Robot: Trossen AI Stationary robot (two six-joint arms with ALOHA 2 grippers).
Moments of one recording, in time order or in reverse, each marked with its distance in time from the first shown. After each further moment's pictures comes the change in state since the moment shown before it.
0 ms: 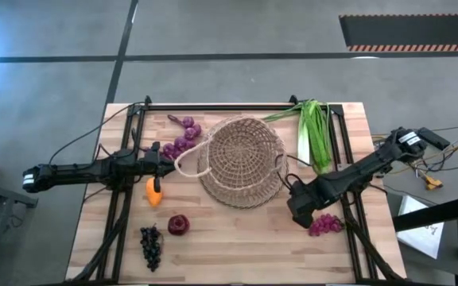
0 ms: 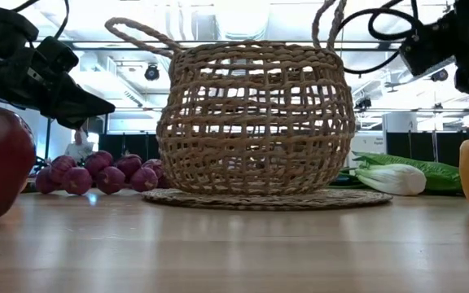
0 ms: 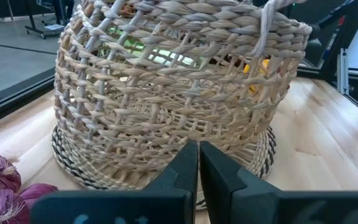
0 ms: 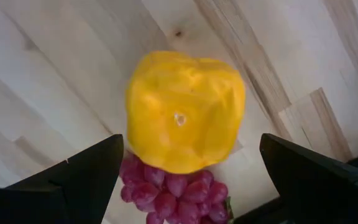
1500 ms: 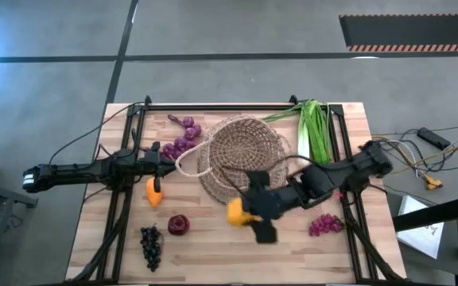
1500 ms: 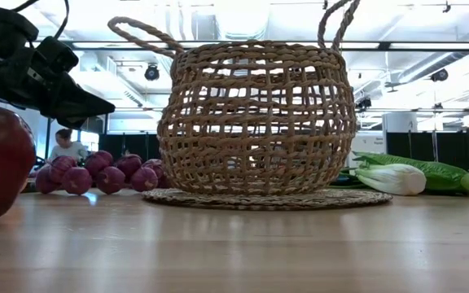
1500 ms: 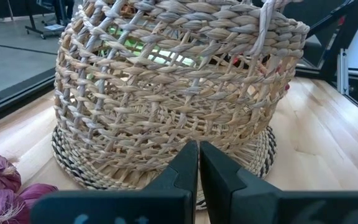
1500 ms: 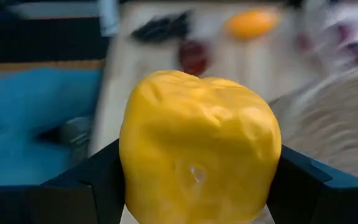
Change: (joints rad) left arm 0.000 0.000 0.000 0.000 0.000 0.000; right arm -0.056 0.423 1.179 -0.017 0.289 -0.789
